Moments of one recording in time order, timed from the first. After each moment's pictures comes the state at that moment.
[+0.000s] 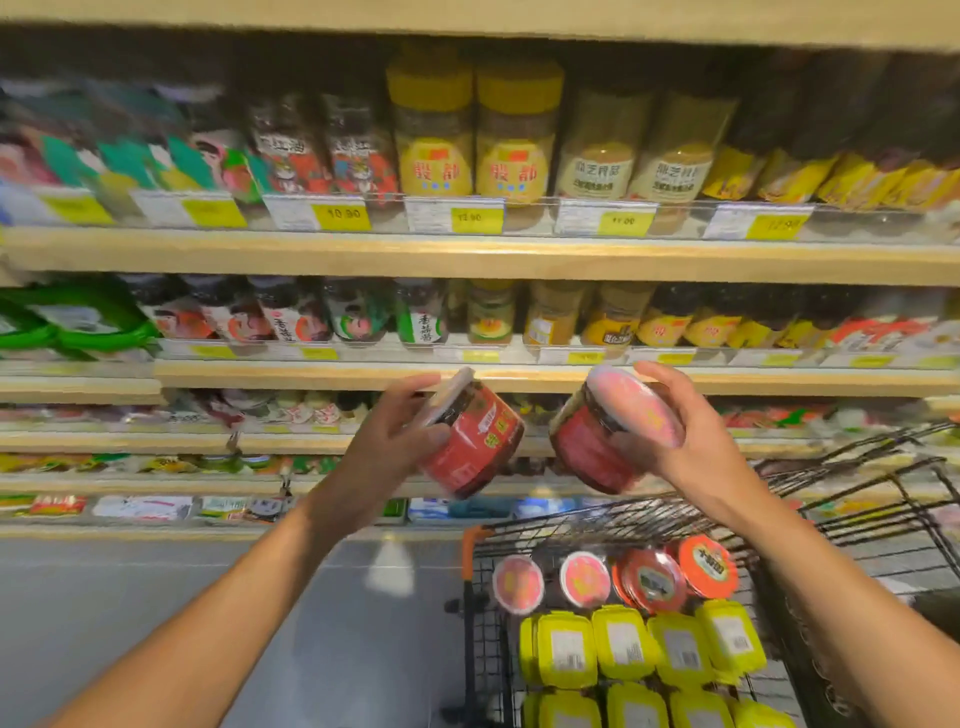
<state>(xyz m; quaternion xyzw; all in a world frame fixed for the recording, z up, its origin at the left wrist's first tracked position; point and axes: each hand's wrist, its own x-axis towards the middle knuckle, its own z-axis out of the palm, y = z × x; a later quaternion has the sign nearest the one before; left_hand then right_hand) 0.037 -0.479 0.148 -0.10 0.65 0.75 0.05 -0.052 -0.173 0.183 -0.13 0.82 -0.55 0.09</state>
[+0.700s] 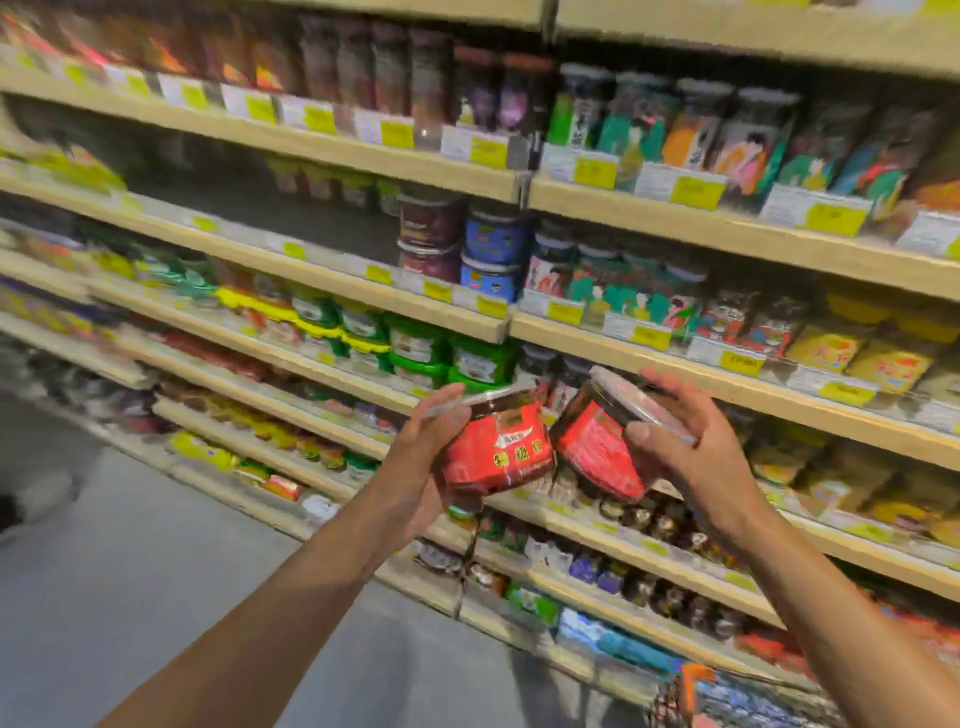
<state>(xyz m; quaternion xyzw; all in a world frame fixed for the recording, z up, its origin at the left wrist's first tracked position) 0.282 -0.747 0.253 -0.13 0.46 0.86 -0.17 0.121 -0.525 0.299 -0.31 0.71 -0.62 0.12</state>
